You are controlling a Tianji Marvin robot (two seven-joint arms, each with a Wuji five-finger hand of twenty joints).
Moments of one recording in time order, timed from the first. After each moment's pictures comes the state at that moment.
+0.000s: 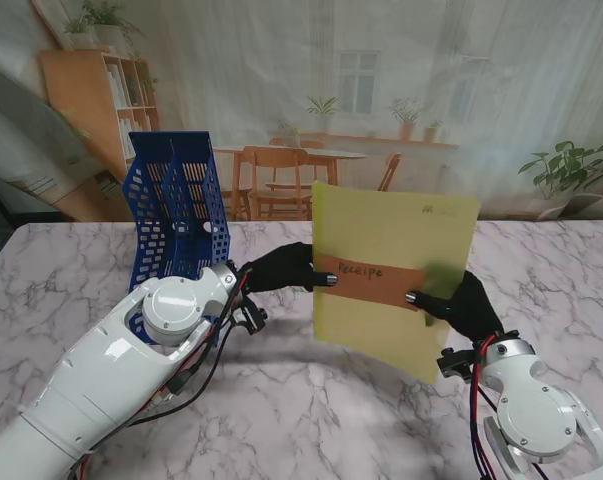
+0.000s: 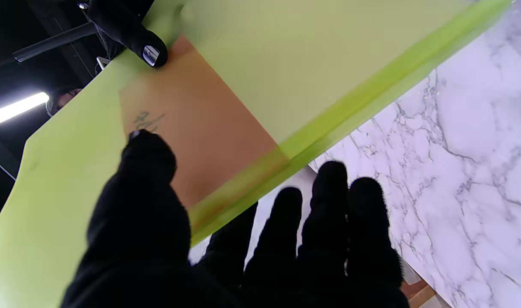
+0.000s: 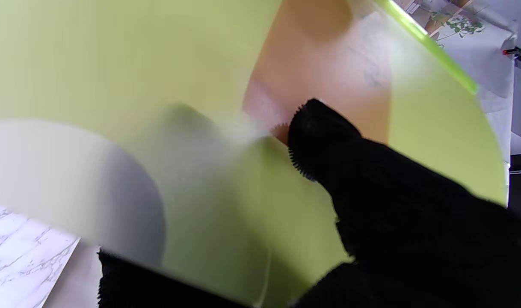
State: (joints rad) left arm 1.14 -1.14 -0.90 -1.44 -0.13 -0.07 -0.36; right arm -1.85 -1.16 1.51 -1.89 -0.09 -0.04 -0.06; left_hand 0.92 -0.30 0.02 0.00 0.47 0.24 0.17 0.34 0.55 0.28 0.20 0.23 0.60 0.30 0.41 0.48 0.22 0.24 0.94 0.47; right_hand 0.74 -0.76 1.08 -0.29 0.83 -0.14 1.00 0.53 1.18 0.14 0.87 0.71 1.26 0.19 0.99 0.65 0.79 0.38 1.41 0.41
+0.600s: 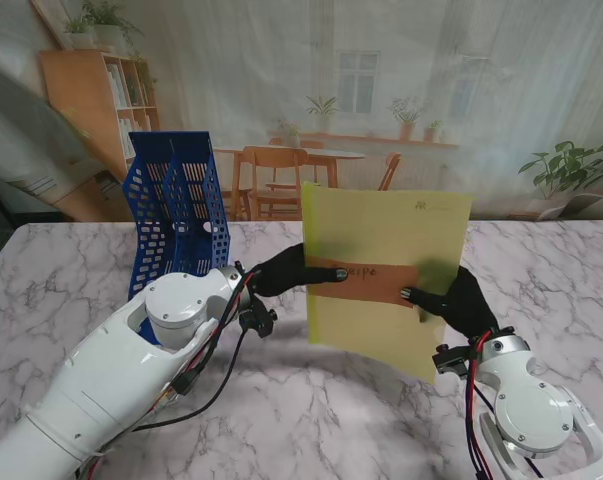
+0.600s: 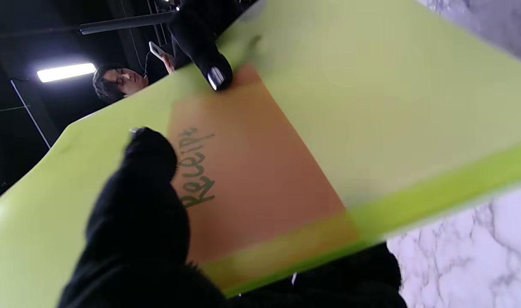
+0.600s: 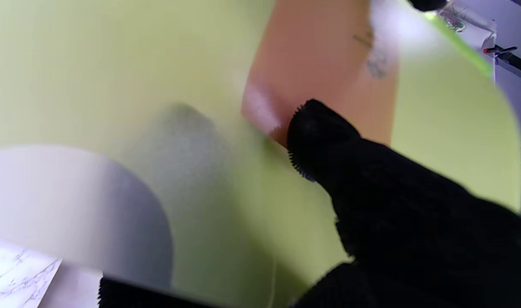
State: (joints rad) left arm 1.14 -1.16 -0.90 -1.46 -0.36 0.02 -0.43; right arm -1.83 -1.16 1.50 -1.89 -0.05 -0.06 -0.05; left_hand 0.94 -0.32 0.07 0.00 0.32 0.22 0.09 0.33 0.32 0.26 0.14 0.16 0.37 0.31 0.26 0.32 0.17 0.22 0.72 0.37; right_hand 0.74 -0.76 1.08 -0.29 0.83 -0.14 1.00 0.54 1.18 0.14 0.87 0.71 1.26 0.19 0.98 0.65 0.78 0.38 1.41 0.41
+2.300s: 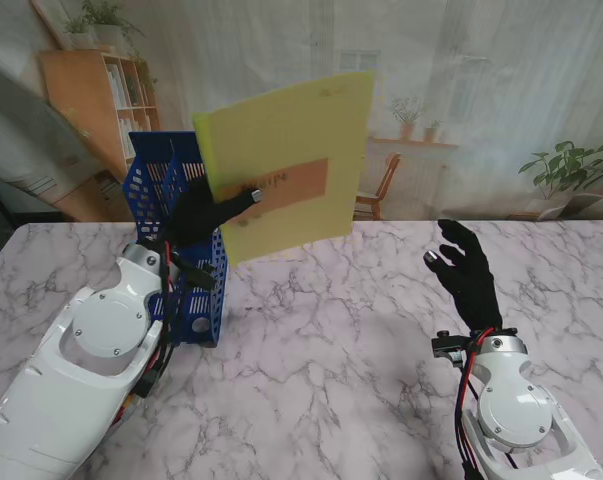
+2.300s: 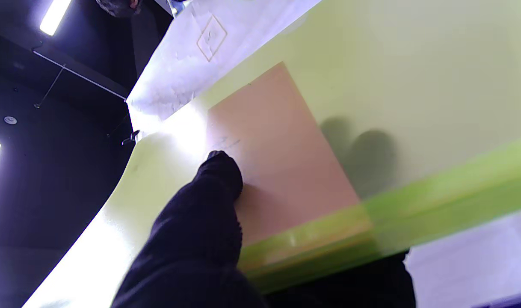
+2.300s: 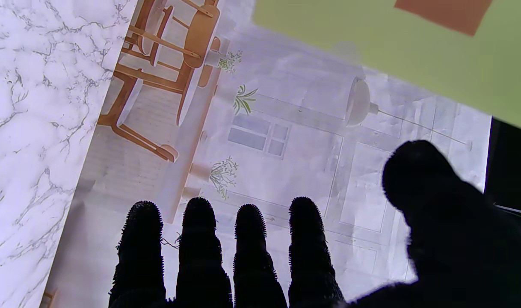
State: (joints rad) left arm 1.40 -1.16 -1.27 -1.77 0.09 -0.23 -0.03; right arm -1.79 -1.21 1.46 -1.80 -0.02 -0.13 -0.27; left_hand 1.21 -0.23 0.19 -0.04 0.78 0.25 0.49 0.45 0.97 0.28 0.34 0.26 0.94 0.29 0.58 0.34 0.64 0.27 1.11 0.39; right_hand 0.39 -0.43 0.75 -0.15 0.18 -0.02 0.60 0.35 0.20 0.12 0.53 0.28 0.35 0.18 0.20 0.26 0.03 0.31 0.74 0.47
